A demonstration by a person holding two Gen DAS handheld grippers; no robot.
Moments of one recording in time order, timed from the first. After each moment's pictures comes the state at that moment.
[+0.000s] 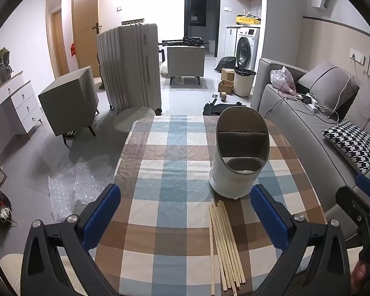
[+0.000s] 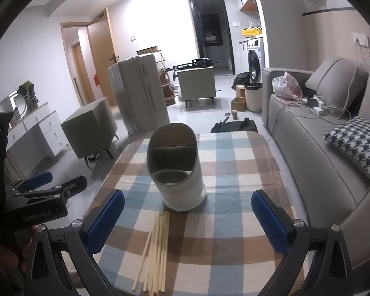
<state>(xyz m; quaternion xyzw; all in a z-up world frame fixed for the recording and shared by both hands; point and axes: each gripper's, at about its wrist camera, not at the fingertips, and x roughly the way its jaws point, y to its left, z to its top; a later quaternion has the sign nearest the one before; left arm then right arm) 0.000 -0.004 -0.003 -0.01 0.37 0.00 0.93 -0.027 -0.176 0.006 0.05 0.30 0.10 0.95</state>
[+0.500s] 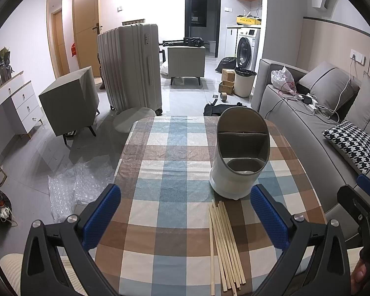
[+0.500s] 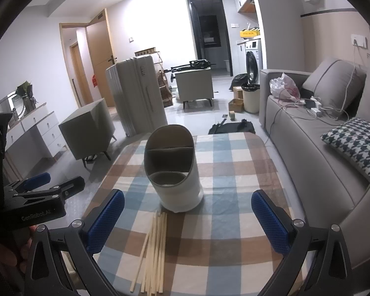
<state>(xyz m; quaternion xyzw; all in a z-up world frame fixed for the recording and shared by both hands) 0.001 -0.002 -0.003 -0.01 0.37 0.00 0.93 -0.026 -0.177 0.007 0.05 0.30 0.10 0.95</state>
